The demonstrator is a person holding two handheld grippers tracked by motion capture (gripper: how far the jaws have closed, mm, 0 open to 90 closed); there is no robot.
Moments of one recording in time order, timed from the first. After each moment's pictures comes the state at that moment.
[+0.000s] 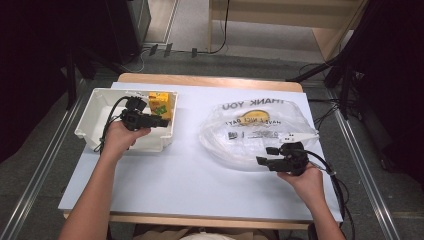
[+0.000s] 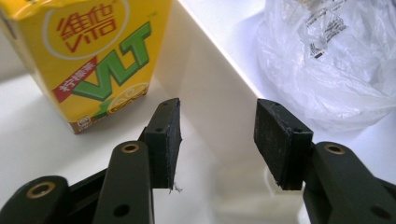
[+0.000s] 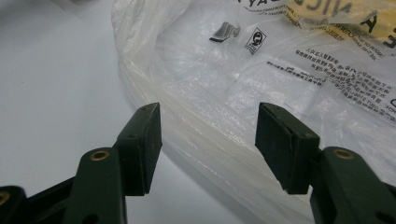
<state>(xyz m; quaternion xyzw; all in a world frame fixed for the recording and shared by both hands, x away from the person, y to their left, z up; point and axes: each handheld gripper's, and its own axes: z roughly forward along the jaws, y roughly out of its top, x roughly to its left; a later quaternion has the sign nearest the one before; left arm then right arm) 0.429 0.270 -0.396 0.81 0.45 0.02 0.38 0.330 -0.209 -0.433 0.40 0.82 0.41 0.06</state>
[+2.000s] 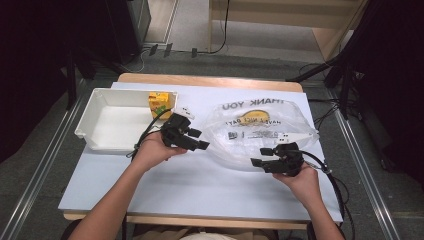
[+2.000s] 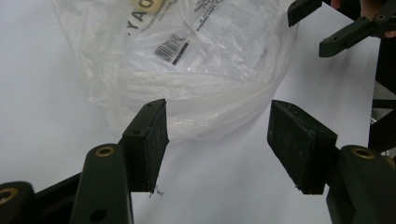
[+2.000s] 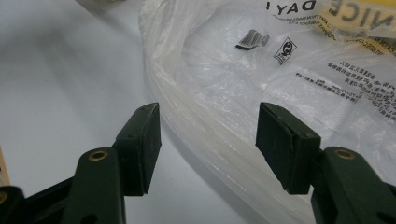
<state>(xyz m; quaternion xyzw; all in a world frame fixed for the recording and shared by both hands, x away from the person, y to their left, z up) 0.382 0.149 -0.390 0.88 0.29 -0.02 0.38 0.328 -0.195 -0.431 0.37 0.83 0.42 0.05</state>
